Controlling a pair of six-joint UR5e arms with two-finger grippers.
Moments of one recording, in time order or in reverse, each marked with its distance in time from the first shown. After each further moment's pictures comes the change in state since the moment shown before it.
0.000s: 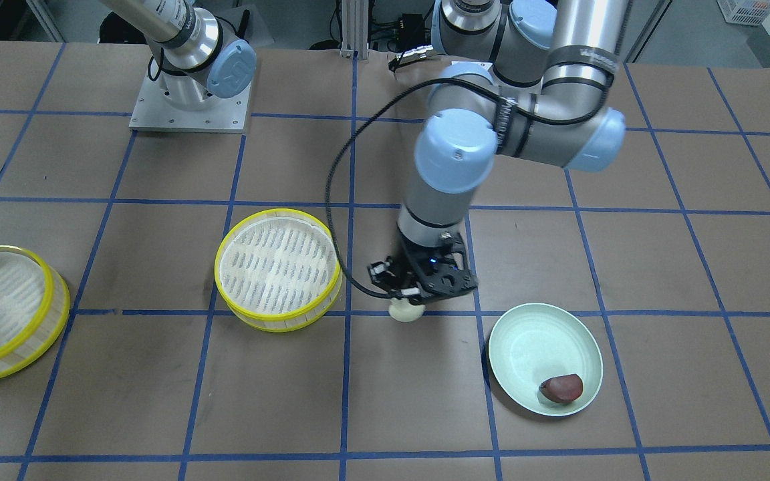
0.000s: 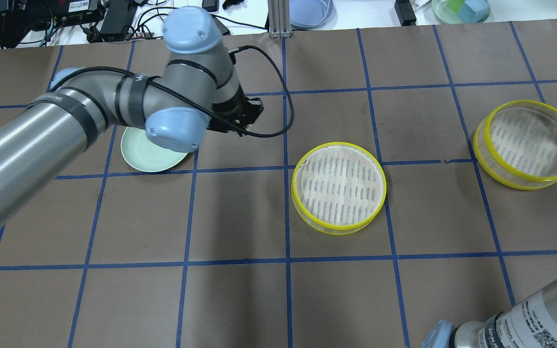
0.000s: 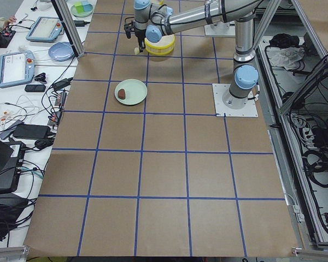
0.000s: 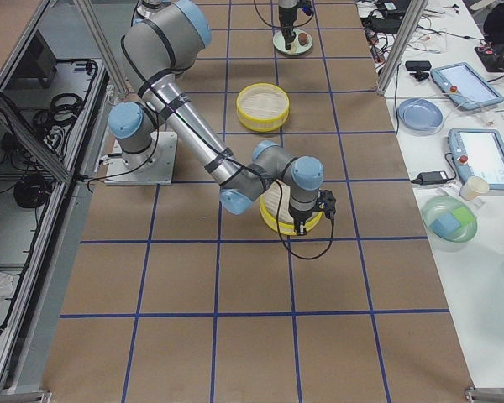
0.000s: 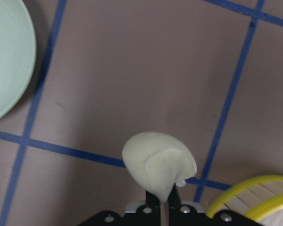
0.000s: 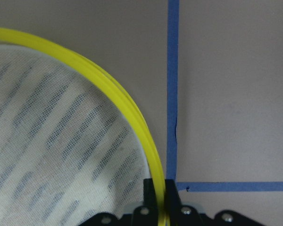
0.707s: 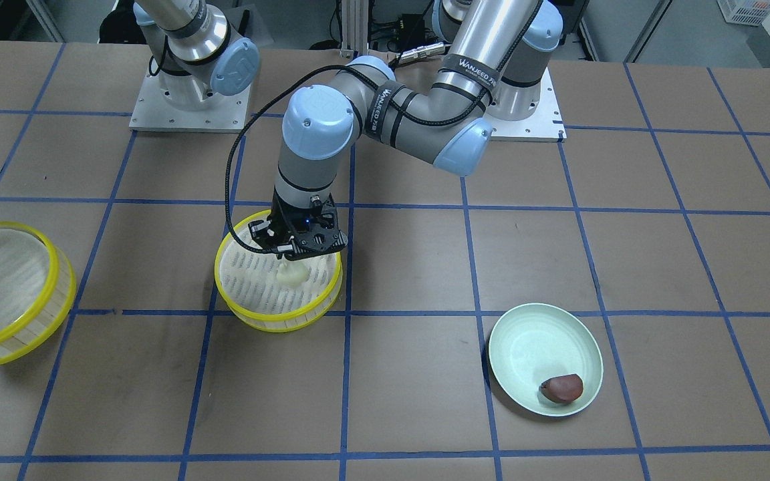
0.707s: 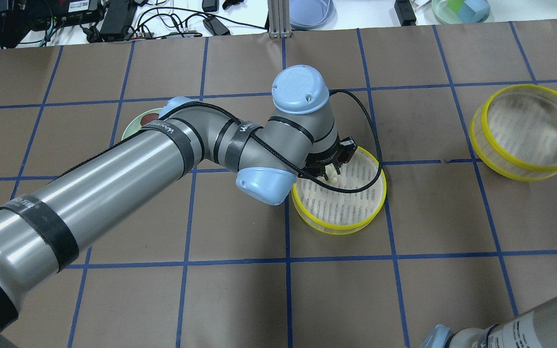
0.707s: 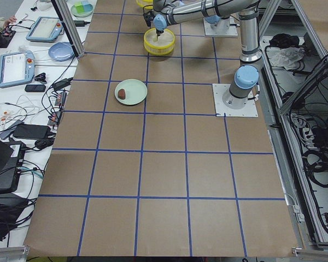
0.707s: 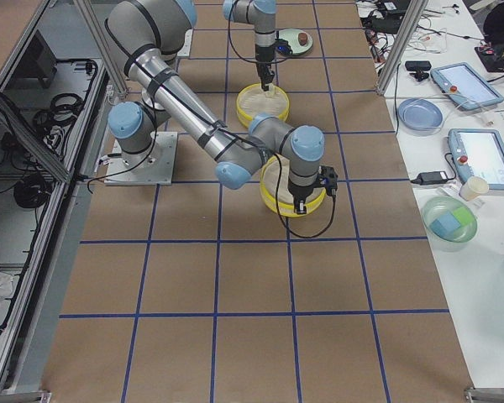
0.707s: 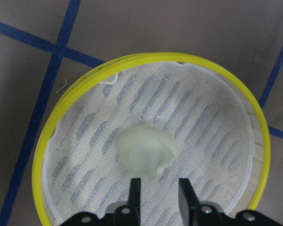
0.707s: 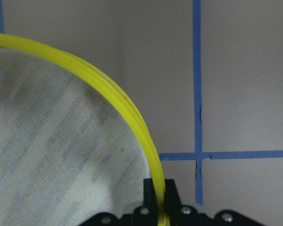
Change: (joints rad) left arm -0.219 -0.087 -0.001 0.109 -0.133 -0.299; right arm 0.064 -0.144 0.000 0.162 -0.003 0.102
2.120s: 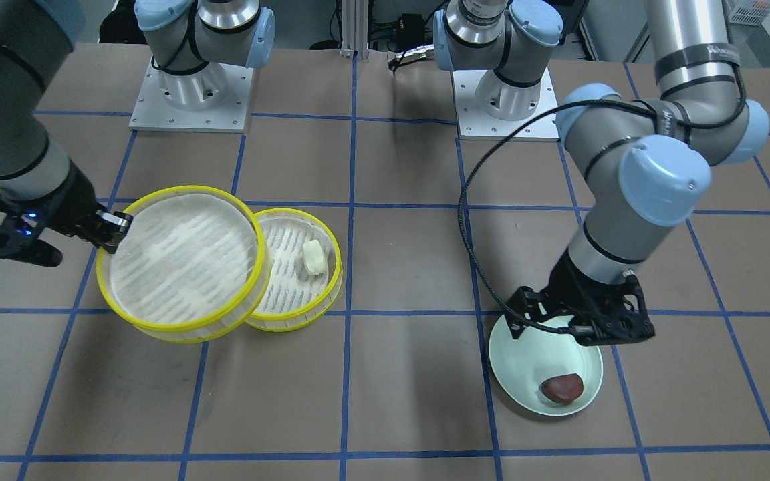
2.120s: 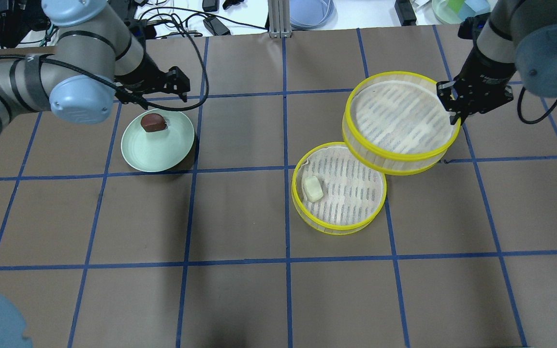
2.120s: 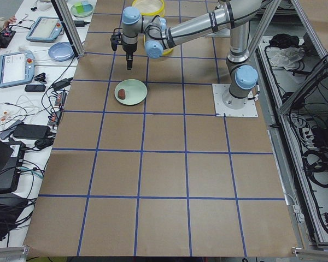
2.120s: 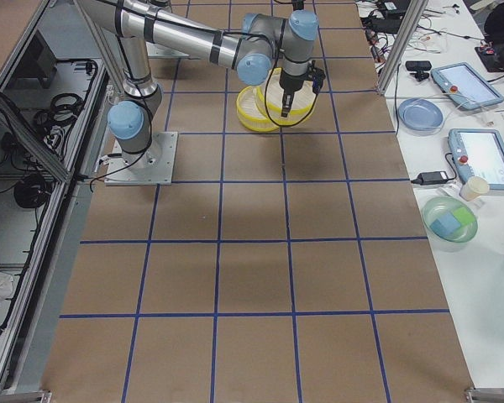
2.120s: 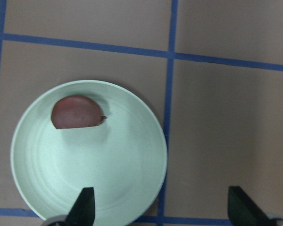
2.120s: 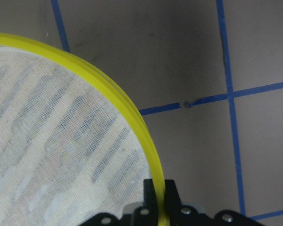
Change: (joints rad) left arm 0.630 0.103 0.012 -0.090 0.108 0.922; right arm 0.531 -0.203 0.055 0.269 -0.047 0.703
